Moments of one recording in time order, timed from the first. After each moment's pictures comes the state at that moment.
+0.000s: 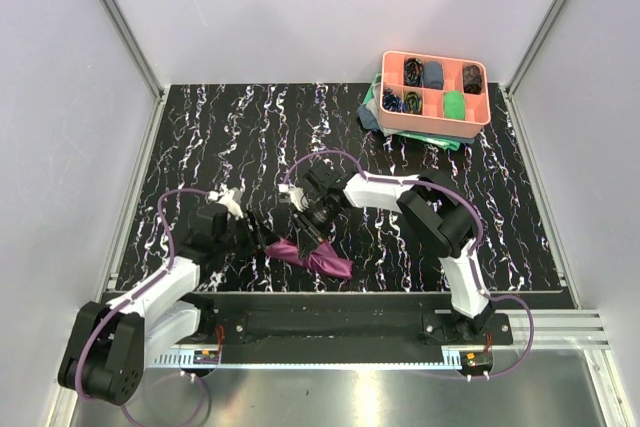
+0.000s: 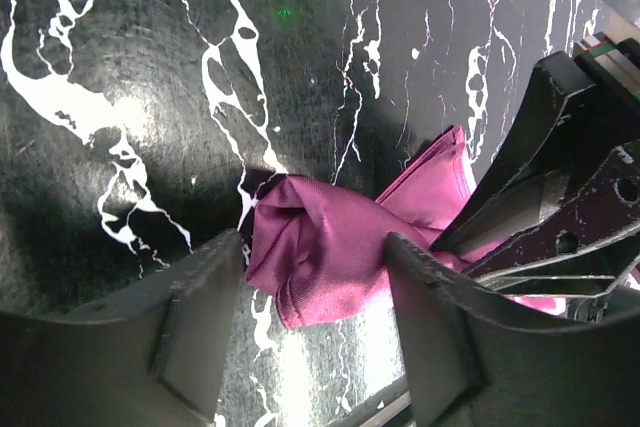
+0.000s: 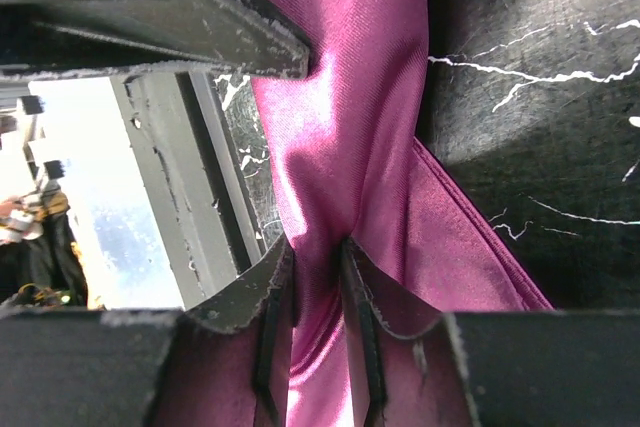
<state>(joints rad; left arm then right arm) -0.28 0.95 0.24 0.00 0.36 -0.64 0.83 2.10 1.37 -0.48 -0.84 0.00</state>
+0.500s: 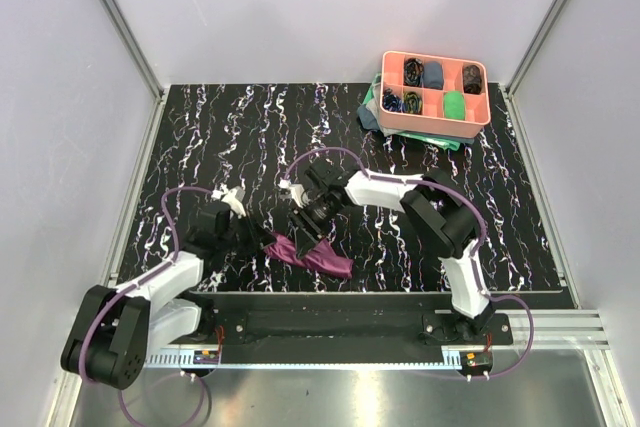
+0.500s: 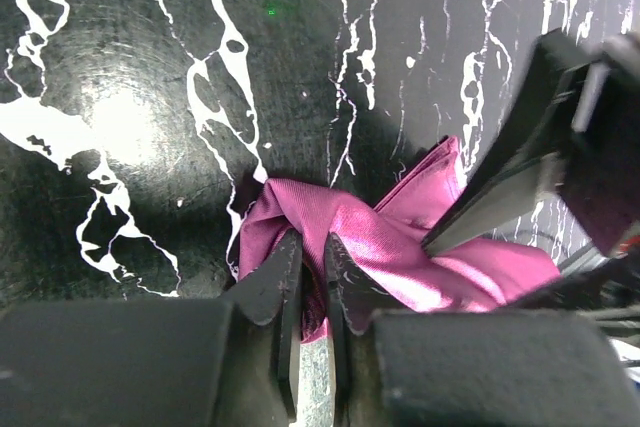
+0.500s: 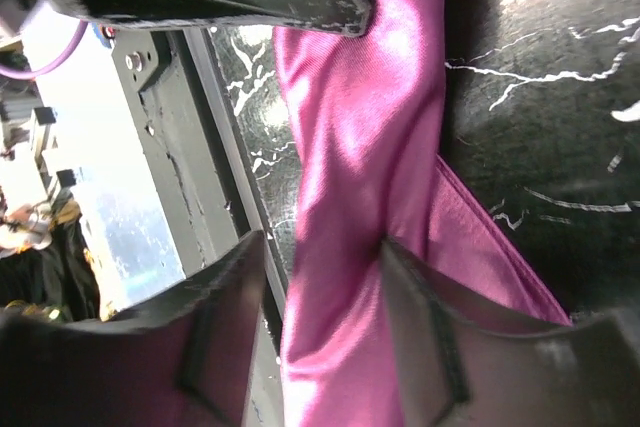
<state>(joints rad) -0.28 1.05 0.24 0.09 0.37 -0.65 0.81 2.09 1.38 -0.49 -0.86 0.03</state>
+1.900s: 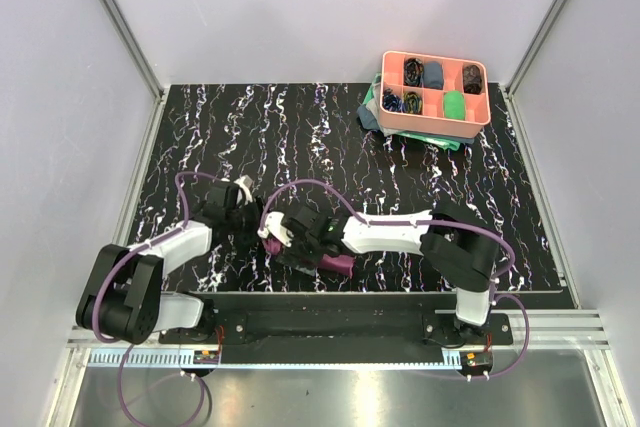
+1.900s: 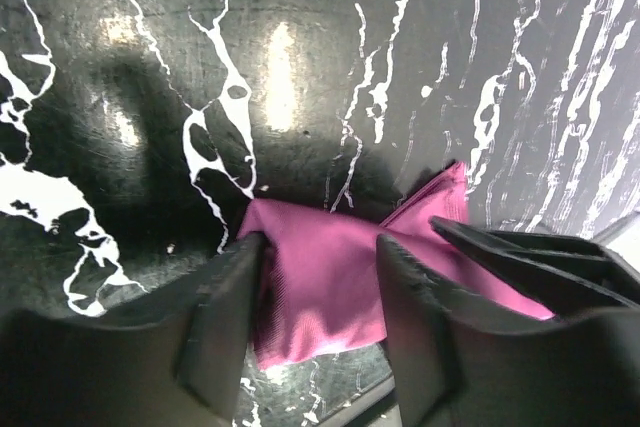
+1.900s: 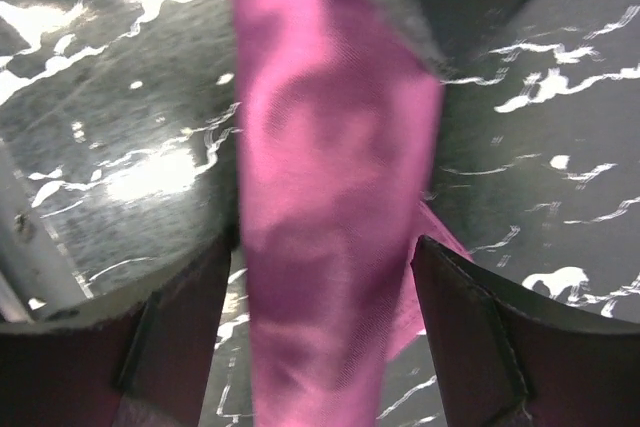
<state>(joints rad) -0.27 1.29 0.46 -0.08 0.41 -0.65 1.13 1.87 1.16 -0.27 0.01 -0.19</state>
